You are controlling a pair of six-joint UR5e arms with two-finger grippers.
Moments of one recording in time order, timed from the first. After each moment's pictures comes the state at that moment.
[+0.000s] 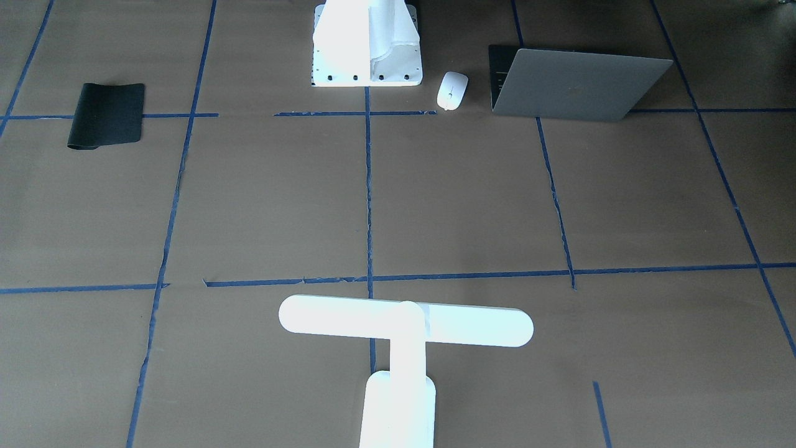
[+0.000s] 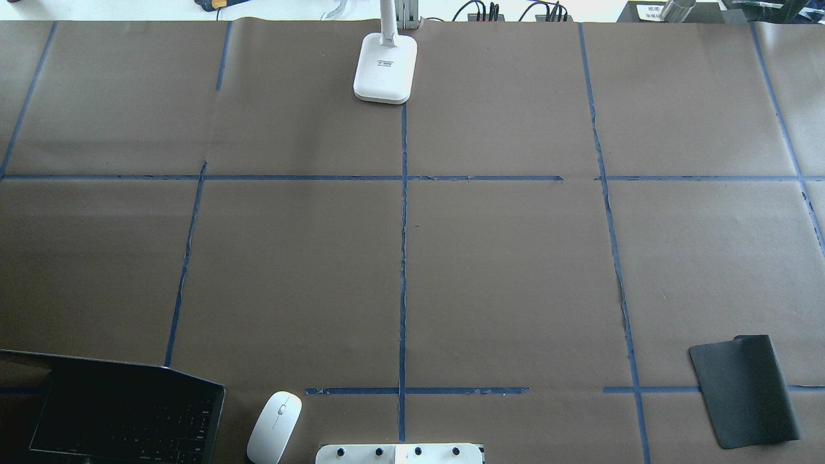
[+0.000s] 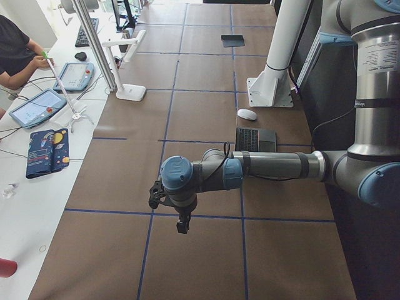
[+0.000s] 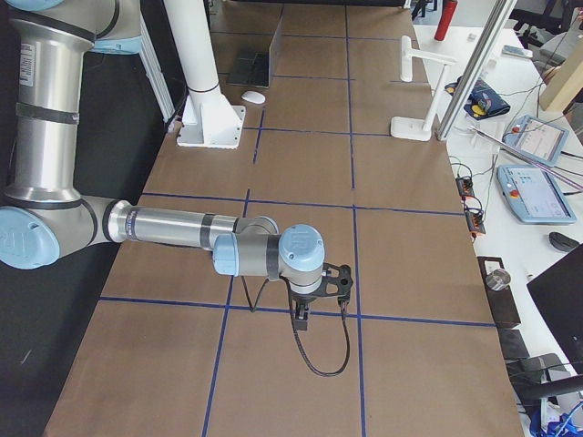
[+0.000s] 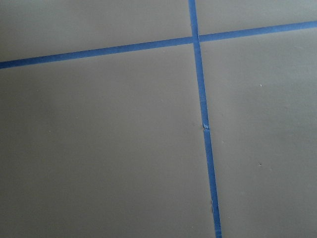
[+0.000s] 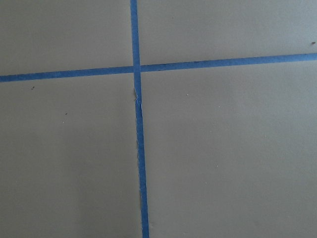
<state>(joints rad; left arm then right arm) -1.64 -1.47 -1.68 -1.44 -2.36 0.26 1.62 -1.74 1.69 -1.48 2.37 0.07</state>
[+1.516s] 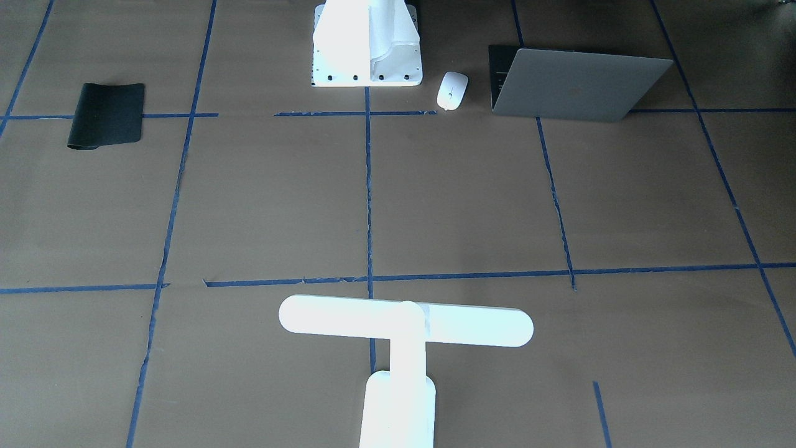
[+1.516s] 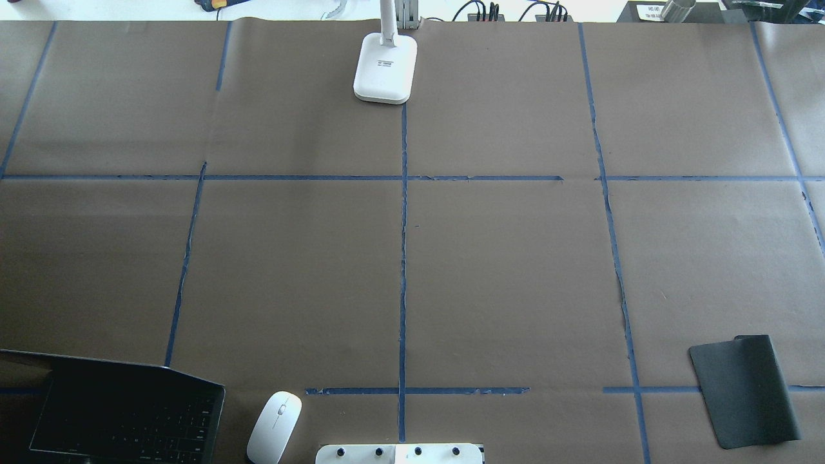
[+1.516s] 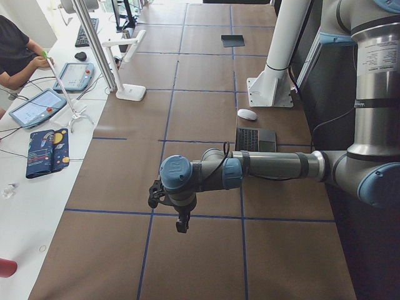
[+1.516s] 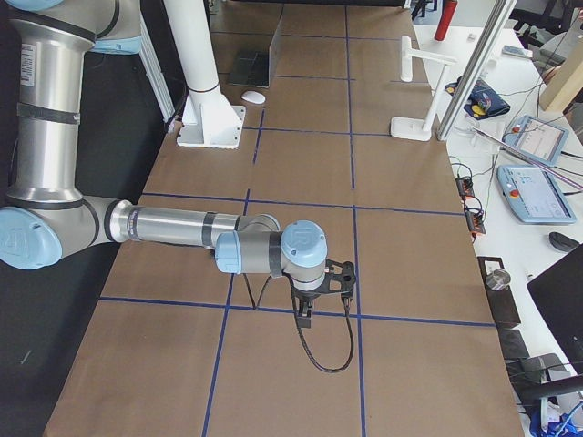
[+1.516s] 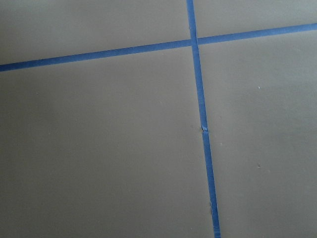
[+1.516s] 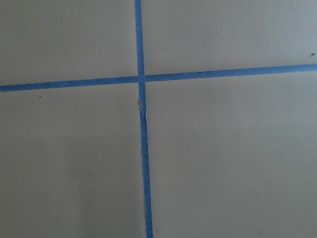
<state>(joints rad) -1.64 -1.48 -1.69 -1.44 -2.36 0.23 1.62 -1.73 1.70 -1.47 2.36 0.08</state>
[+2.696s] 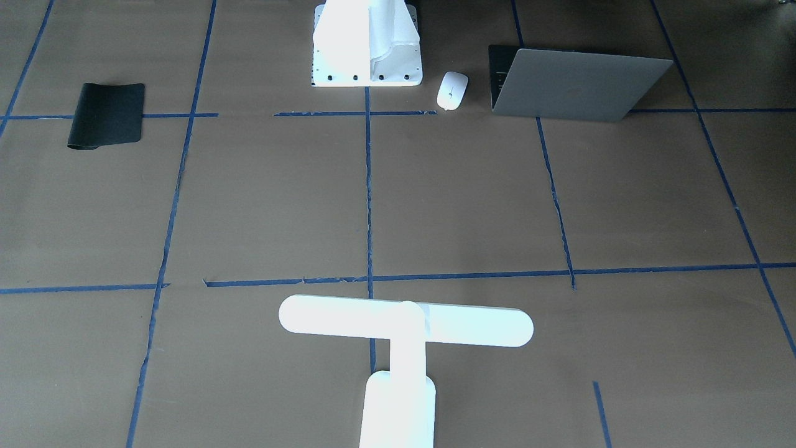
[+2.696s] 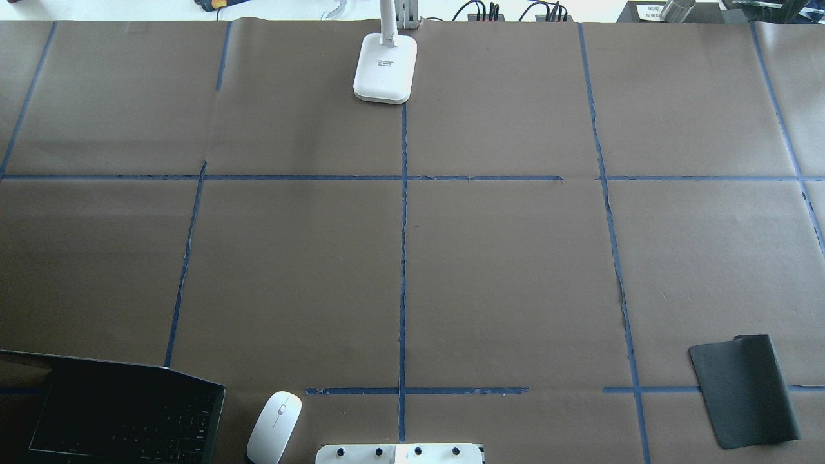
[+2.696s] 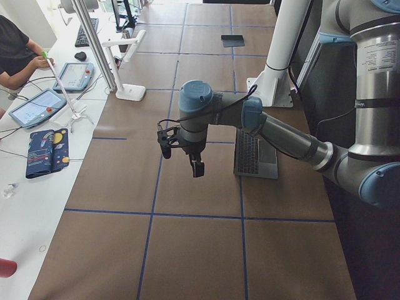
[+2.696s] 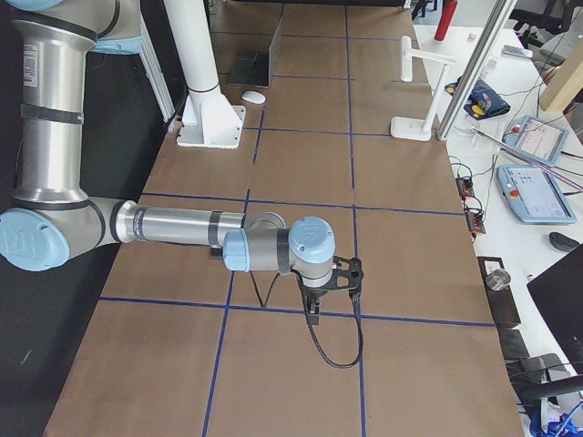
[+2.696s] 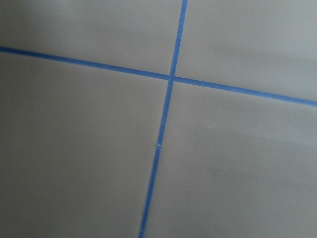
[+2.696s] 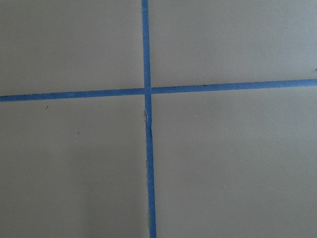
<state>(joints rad) -1.59 -1.45 -2.16 -1.19 -2.36 -0.46 1.61 -1.70 1.67 -1.47 2.36 0.09</state>
